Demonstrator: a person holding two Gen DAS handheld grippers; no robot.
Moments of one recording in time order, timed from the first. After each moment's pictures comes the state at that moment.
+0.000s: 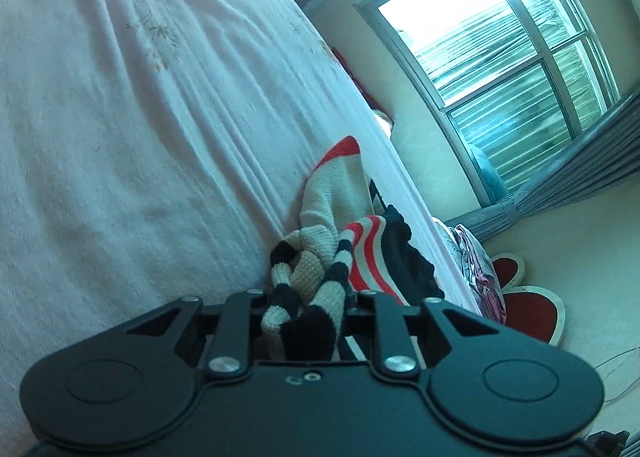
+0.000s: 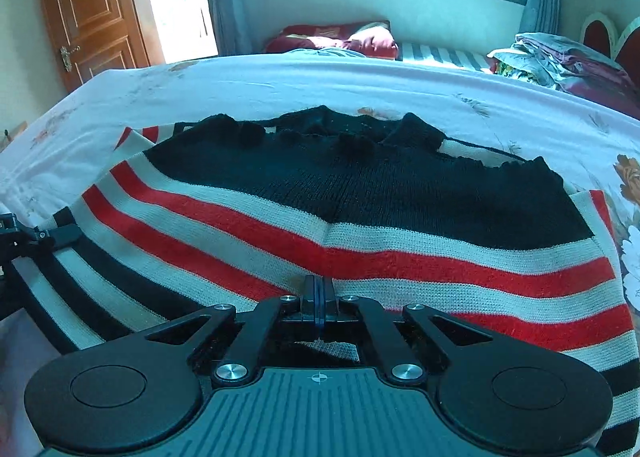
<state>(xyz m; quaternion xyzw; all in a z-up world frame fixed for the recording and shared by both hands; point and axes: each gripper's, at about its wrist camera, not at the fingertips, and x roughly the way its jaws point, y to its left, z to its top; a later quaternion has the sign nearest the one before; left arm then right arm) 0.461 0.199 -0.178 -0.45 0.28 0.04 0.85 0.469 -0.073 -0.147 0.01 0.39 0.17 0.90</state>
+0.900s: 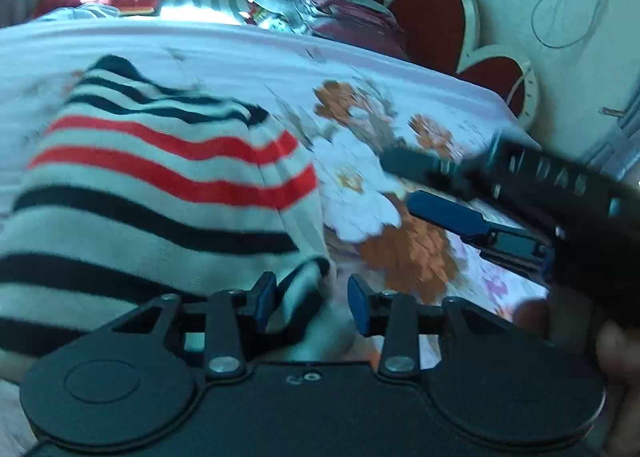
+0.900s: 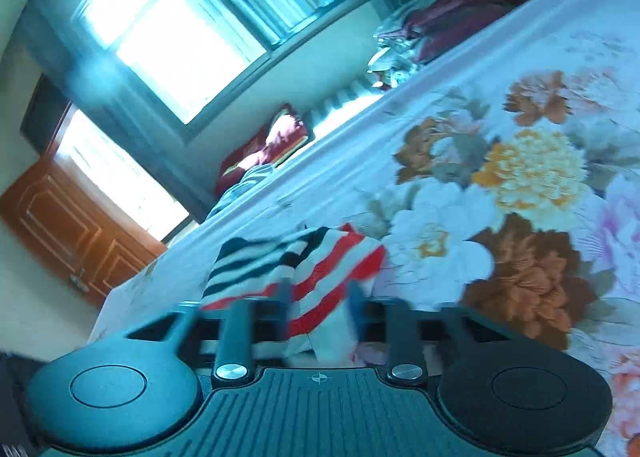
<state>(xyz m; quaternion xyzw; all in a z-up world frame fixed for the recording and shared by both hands) 0.476 -0.191 -0.105 -0.10 0.45 -0.23 0.86 0.411 -0.376 -0.087 0.34 0.31 0.10 0.88</state>
